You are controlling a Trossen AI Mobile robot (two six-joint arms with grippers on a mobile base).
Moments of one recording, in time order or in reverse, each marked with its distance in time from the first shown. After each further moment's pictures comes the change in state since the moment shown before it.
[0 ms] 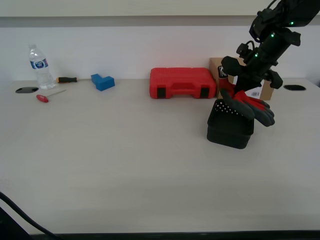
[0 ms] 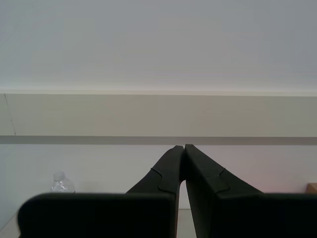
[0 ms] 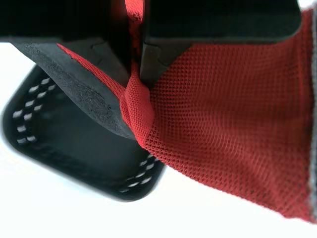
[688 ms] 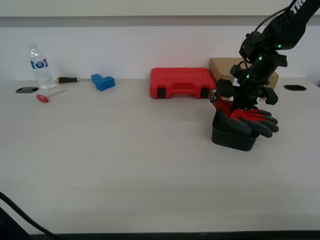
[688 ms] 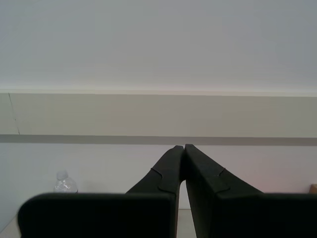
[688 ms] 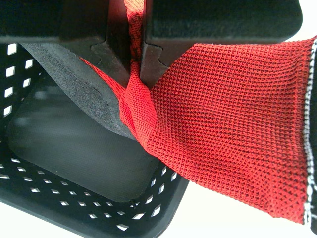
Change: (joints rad) arm 0 0.035 0.122 -0.027 0.093 0.108 0.020; arm 1 0.000 0.000 0.000 0.000 -0.003 0.000
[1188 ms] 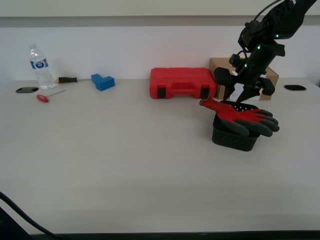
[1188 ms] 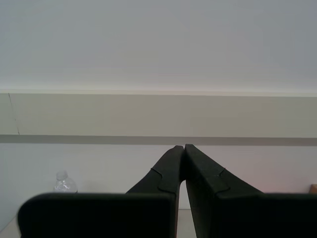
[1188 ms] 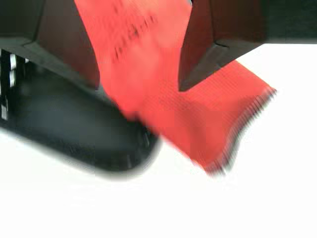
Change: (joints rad) arm 0 0.000 -0.005 0.089 -0.047 -0.022 0.054; arm 1 0.000 0.000 0.000 0.000 0.000 0.000
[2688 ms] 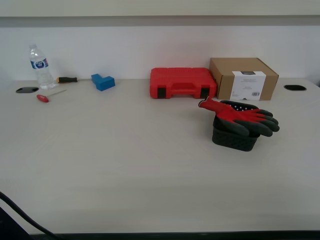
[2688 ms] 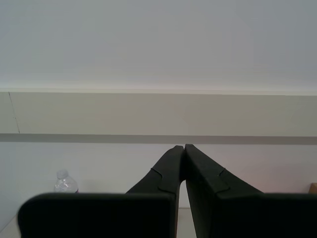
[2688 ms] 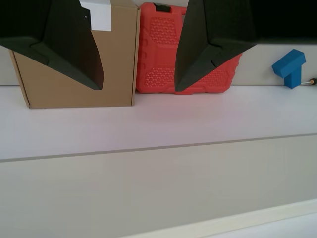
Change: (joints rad) arm 0 -0.128 -0.205 0.577 -0.037 -0.005 -0.025; arm 1 0.000 0.000 0.000 -0.006 0.000 0.000
